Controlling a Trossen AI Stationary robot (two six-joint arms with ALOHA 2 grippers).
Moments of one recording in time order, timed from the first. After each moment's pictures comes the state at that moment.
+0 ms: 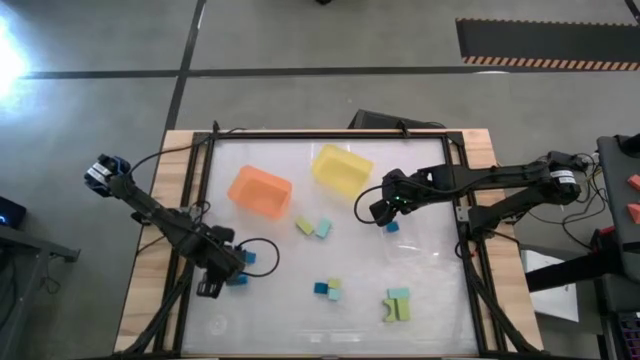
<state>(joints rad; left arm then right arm) -0.60 1.23 0.87 -1.07 0.09 -0.52 -0.03 1.30 1.08 -0.91 0.09 0.98</state>
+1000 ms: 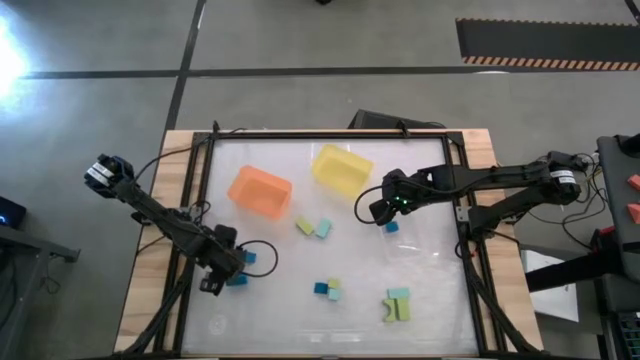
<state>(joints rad) -0.60 1.23 0.68 -0.90 0.02 -0.47 -0.02 1.30 1.08 -0.91 0.08 1.02</state>
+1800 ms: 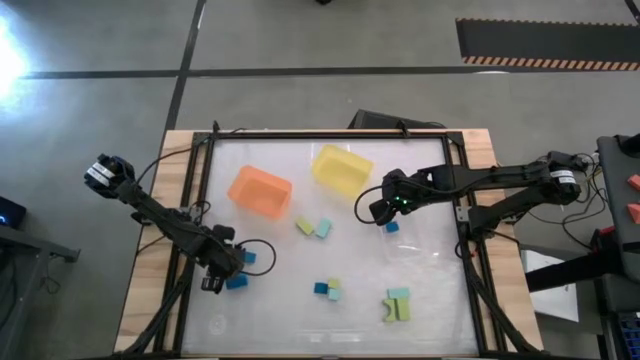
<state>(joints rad) -0.60 1.23 0.60 -0.83 0.02 -0.52 -0.02 1.30 1.08 -0.91 0.08 1.02</state>
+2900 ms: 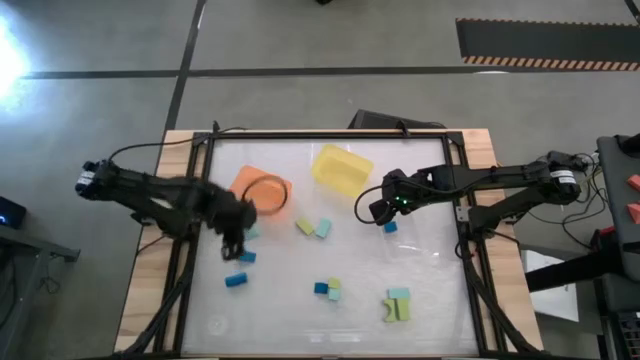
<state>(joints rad) -0.18 1.18 1.15 -1.26 0.02 -0.52 -0.02 1.30 1.08 -0.91 0.08 1.03</state>
